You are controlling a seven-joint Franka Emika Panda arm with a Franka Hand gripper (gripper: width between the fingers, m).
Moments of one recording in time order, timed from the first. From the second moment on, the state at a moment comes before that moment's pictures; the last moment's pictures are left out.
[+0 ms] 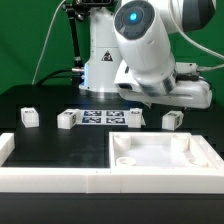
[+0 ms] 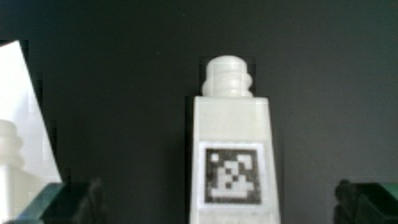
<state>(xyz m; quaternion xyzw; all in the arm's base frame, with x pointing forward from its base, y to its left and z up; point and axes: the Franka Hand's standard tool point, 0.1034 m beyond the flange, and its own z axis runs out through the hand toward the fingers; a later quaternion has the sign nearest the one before) 0.360 0.134 0.034 -0.87 0.22 0.42 0.13</state>
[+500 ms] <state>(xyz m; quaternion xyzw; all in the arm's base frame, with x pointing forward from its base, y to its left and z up) 0.355 0.134 0.028 -0.86 0.22 0.44 0.14</state>
